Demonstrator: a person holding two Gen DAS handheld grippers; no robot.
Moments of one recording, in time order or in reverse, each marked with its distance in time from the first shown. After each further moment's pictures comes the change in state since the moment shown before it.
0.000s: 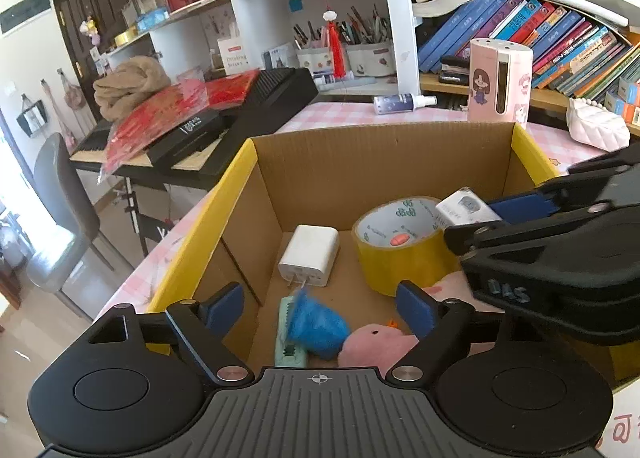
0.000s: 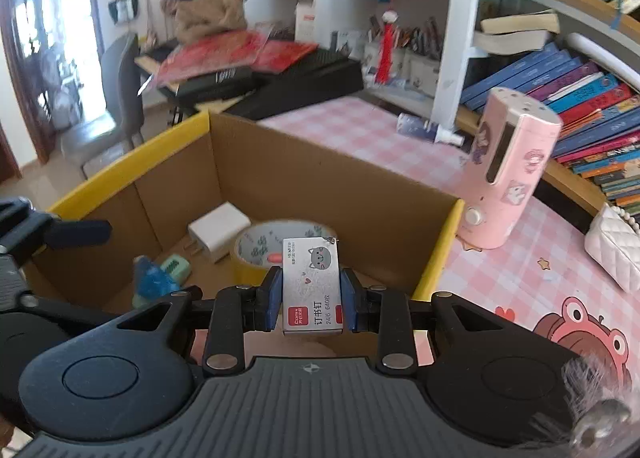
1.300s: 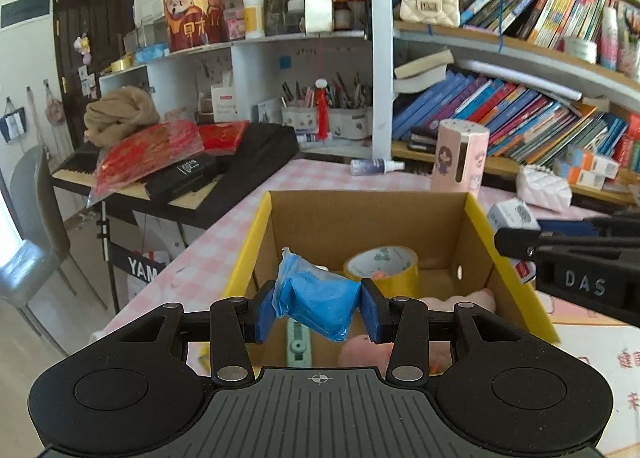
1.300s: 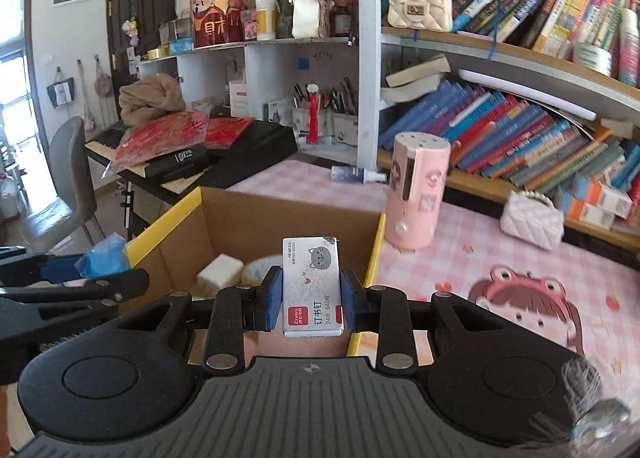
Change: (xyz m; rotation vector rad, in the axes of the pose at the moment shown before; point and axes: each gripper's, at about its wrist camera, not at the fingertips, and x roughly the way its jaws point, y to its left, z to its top) left arm -0.061 0.048 -0.009 -0.058 -0.163 -0.151; right arm -0.111 0.032 -0.029 0.202 -0.232 -0.185
